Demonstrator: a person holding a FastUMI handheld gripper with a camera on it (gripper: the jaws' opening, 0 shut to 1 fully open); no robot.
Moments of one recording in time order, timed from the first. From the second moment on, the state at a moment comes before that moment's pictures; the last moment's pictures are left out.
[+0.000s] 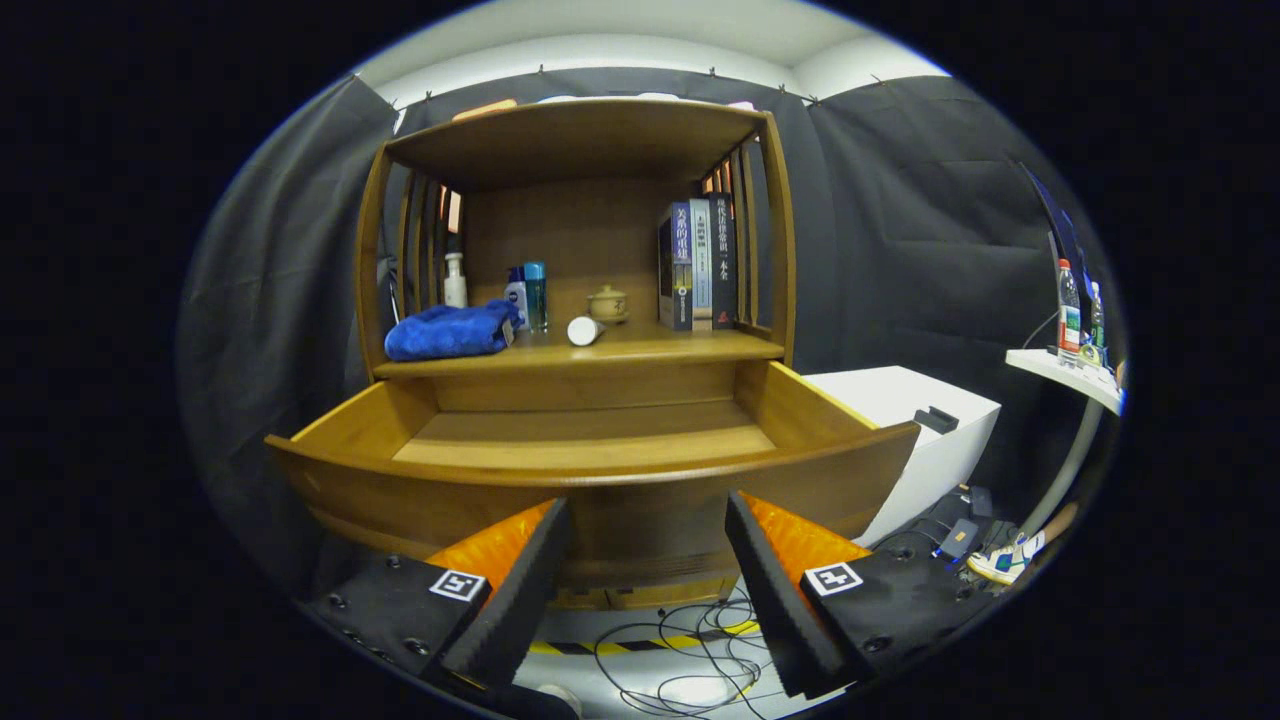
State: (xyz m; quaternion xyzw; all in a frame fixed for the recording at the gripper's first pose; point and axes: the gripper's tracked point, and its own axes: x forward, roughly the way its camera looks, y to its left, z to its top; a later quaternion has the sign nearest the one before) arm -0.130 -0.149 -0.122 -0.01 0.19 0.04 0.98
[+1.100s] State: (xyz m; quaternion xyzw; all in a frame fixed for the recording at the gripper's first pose) arm -0.071 -0.140 -0.137 -0.03 0.17 0.06 0.98
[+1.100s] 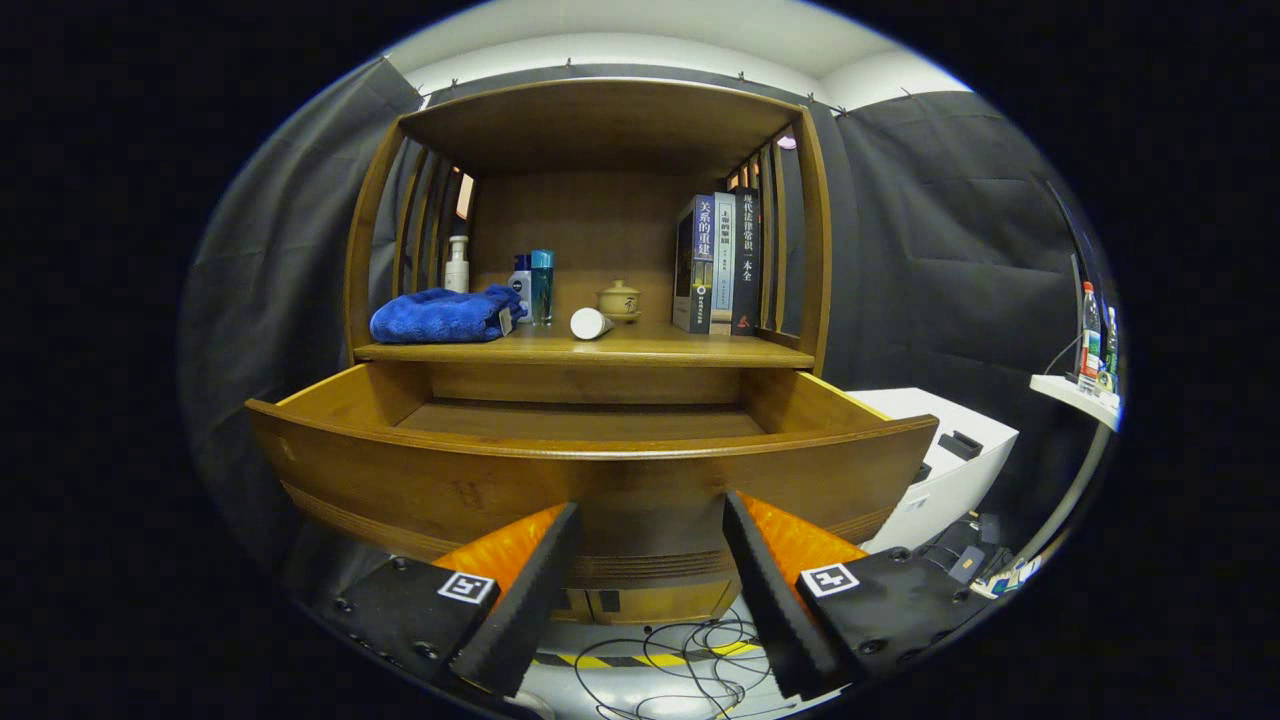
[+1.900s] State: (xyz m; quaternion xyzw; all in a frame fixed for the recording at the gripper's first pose) arm 0.034 -0.115 -0.146 -0.04 0.17 0.05 0.98
